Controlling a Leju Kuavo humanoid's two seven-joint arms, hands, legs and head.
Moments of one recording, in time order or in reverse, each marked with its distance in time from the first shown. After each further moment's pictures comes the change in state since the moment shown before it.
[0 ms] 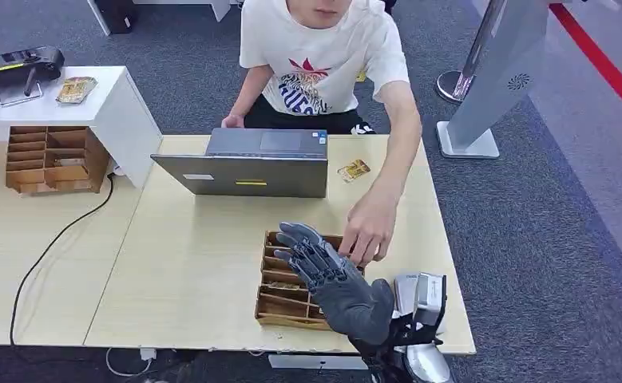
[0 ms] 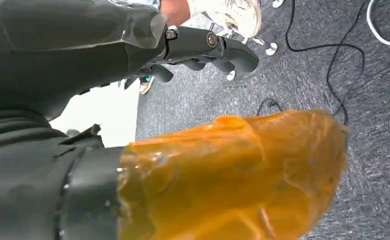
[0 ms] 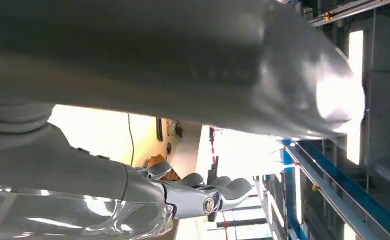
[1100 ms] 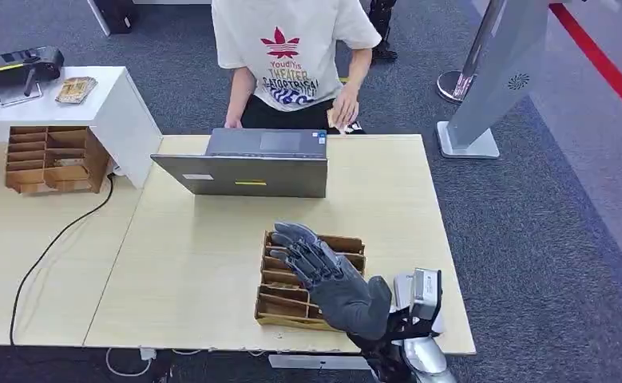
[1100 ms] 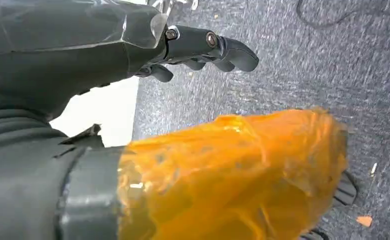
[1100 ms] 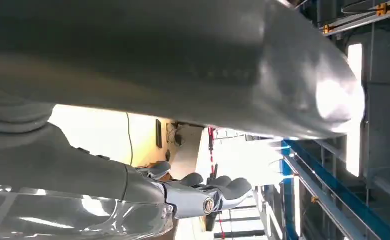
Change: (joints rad) left arm 0.012 -0.019 0.401 0.000 0.415 -0.006 -0.050; right arm -0.037 0.000 0.000 0.055 -0.001 0.052 -0.024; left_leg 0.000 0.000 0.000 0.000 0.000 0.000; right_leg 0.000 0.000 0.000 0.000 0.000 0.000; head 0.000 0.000
